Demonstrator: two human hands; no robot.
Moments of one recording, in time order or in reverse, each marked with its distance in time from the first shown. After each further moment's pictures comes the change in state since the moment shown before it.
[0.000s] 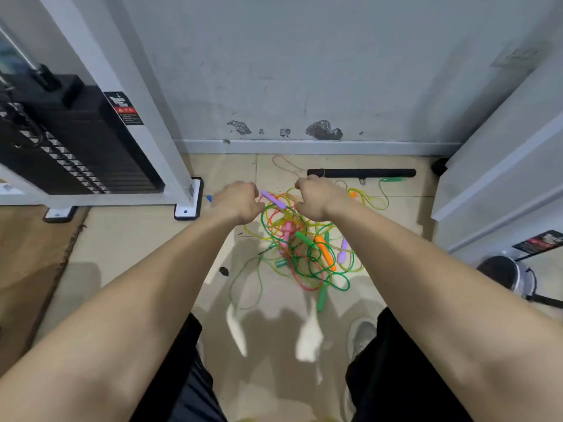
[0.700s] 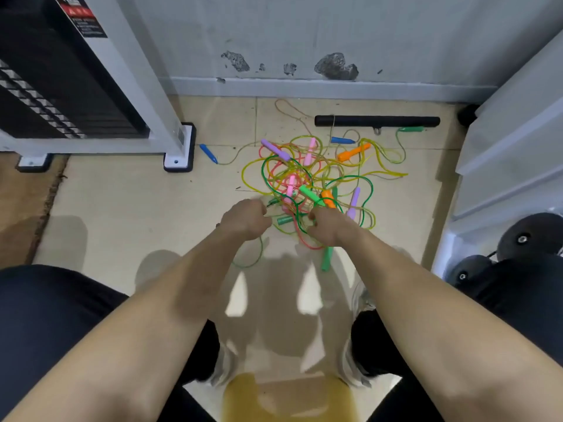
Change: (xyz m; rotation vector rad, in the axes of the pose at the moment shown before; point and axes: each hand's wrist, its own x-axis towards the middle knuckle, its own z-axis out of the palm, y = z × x) left_hand -0.030 -0.025 0.152 -0.107 -0.232 -0.052; right_hand -0.029 0.026 0.181 0.240 -0.262 0.140
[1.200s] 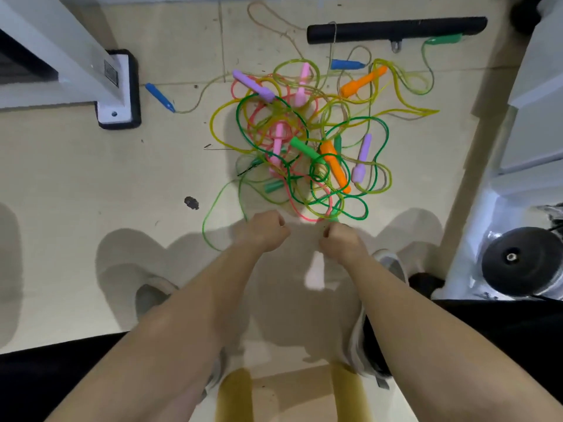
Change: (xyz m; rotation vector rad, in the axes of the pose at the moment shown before) left_hand 0.089 0.003 0.149 -0.158 -0.325 -0.079; right_hand 0.069 0.087 0.148 0.327 -0.133 0.393
